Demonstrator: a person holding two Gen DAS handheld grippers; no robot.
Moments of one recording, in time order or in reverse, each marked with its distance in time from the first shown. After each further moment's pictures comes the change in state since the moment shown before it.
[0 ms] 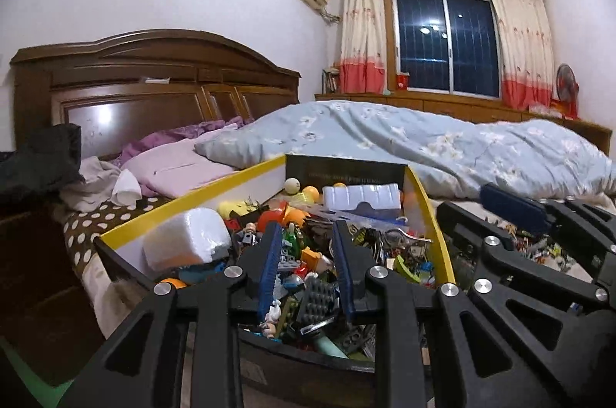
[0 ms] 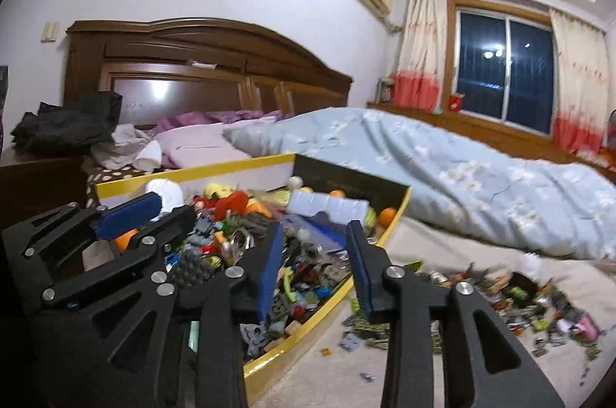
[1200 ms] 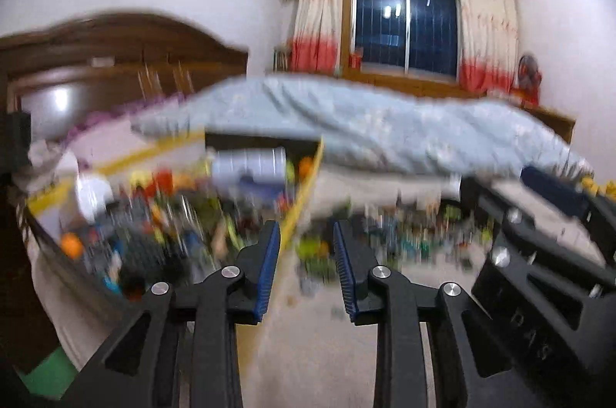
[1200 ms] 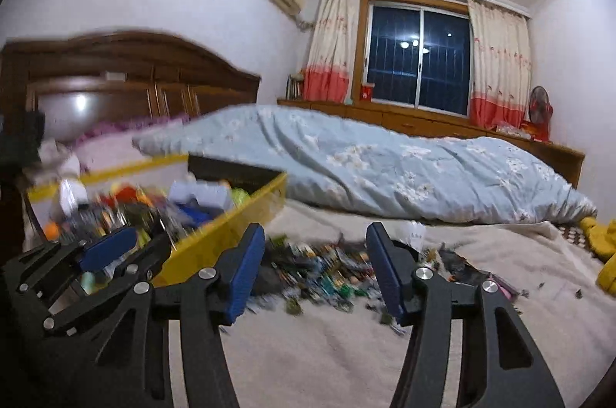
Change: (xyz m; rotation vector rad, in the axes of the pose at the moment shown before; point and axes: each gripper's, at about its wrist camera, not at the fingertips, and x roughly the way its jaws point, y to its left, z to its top) left arm -0.005 -0.113 -0.022 0.019 0.151 -0.180; right arm -0.060 -0.101 -0.031 0.091 0.036 -0.304
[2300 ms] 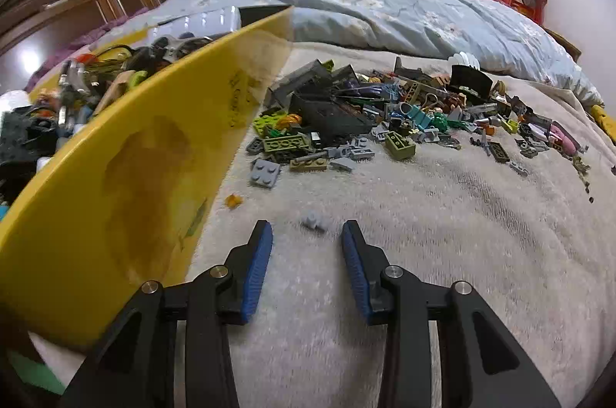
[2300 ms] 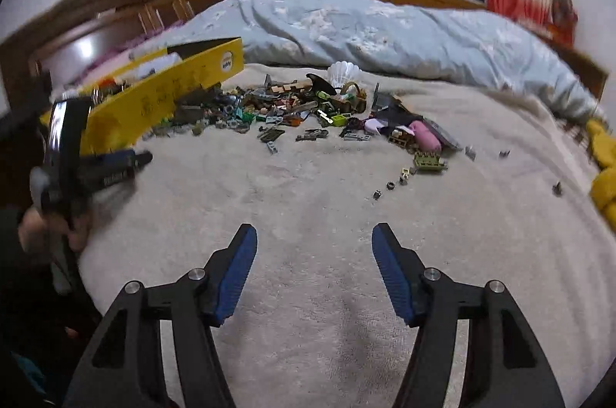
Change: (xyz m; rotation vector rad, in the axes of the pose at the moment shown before) left arm 0.088 -0.023 -0.051 0.068 0.348 -0.028; right arm -0.033 -0.186 -0.093 0.065 0.448 0.149
